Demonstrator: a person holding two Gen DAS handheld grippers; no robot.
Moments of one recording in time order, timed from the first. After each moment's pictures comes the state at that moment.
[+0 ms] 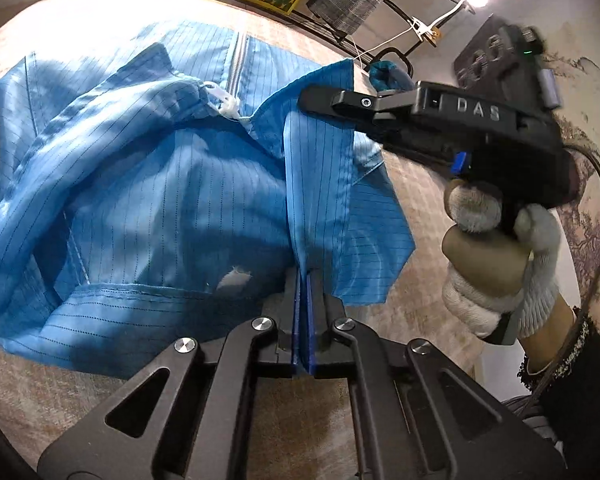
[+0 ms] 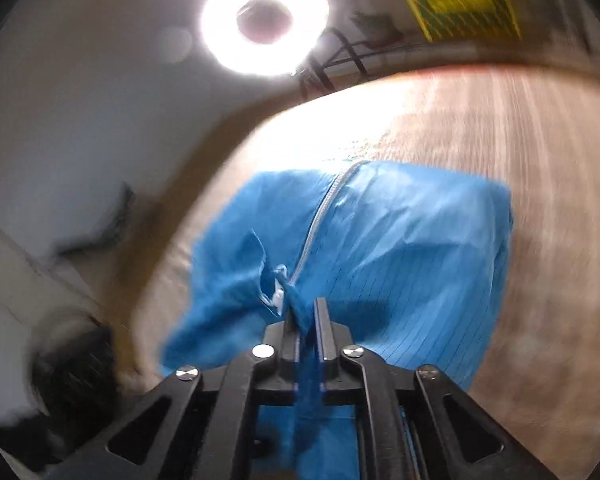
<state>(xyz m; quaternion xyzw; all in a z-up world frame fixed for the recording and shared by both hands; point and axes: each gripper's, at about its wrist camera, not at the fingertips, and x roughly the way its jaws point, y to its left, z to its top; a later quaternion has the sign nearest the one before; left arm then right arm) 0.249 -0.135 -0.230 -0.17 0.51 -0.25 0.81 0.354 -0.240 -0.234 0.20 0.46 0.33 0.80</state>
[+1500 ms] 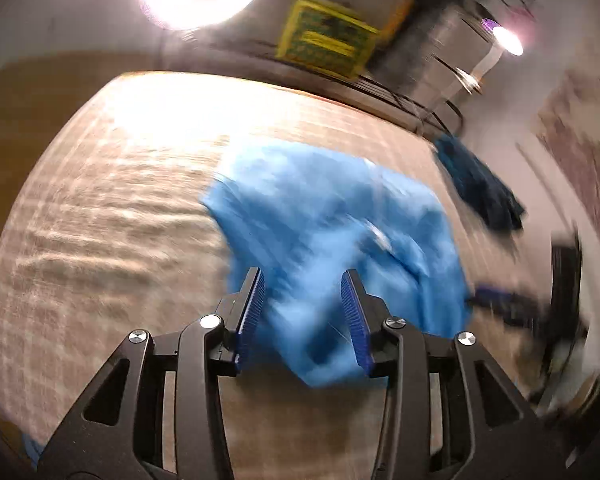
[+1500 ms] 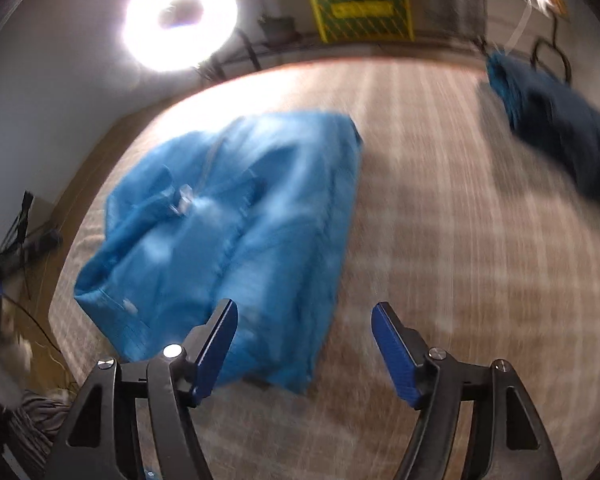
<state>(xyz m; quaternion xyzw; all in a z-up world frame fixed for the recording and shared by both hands) 0.289 0.010 -0.173 -0.15 0.45 -0.14 0.87 0.265 -0.253 -0.234 0.09 0.50 0.11 0.85</state>
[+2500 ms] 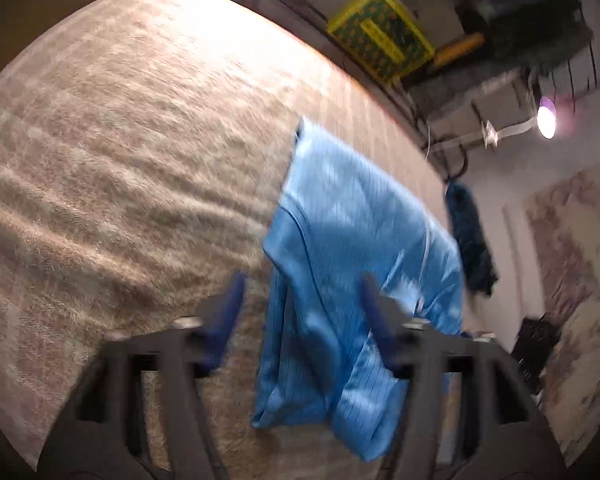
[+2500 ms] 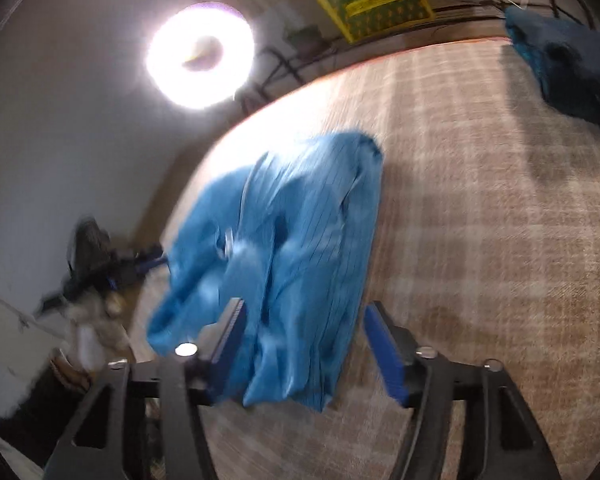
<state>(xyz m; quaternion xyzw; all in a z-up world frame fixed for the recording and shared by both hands) 0.342 0.082 -0.243 -0.33 0.50 -0.15 0.79 0.291 -0.313 -0.236 0.23 0.46 0.23 0.83</state>
